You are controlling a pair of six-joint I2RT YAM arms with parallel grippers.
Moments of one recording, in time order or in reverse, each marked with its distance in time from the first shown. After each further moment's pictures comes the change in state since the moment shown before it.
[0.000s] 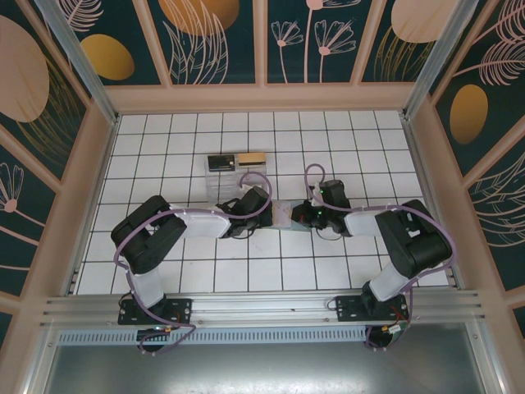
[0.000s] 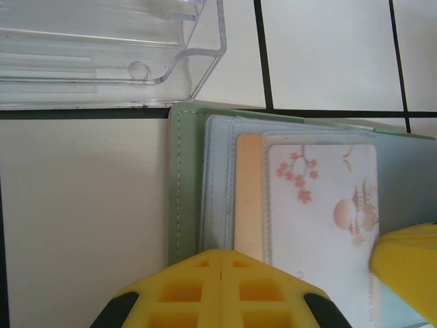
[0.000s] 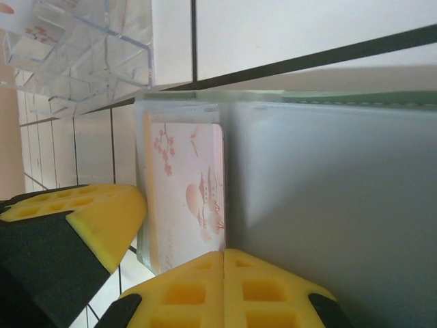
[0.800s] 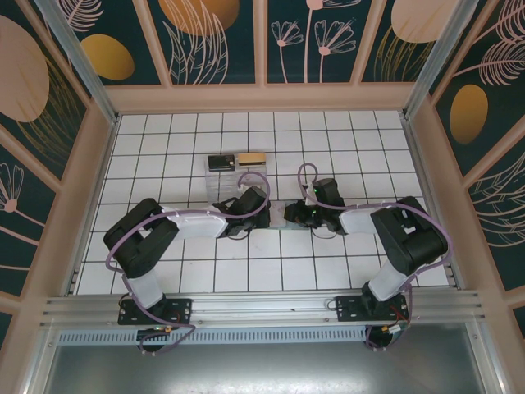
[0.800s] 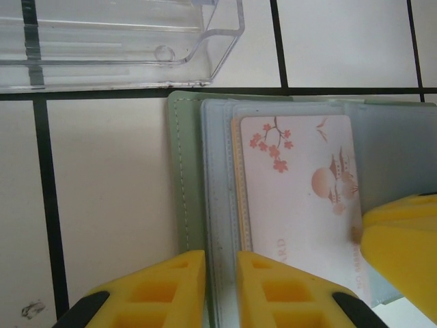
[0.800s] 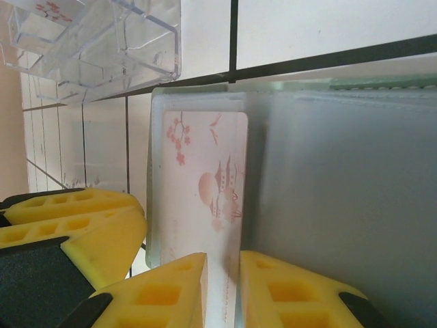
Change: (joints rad) left arm 0.000 -0.056 0.001 -0.103 -0.004 0.038; right arm 0.041 0.026 0.035 -0.005 -0.003 0.000
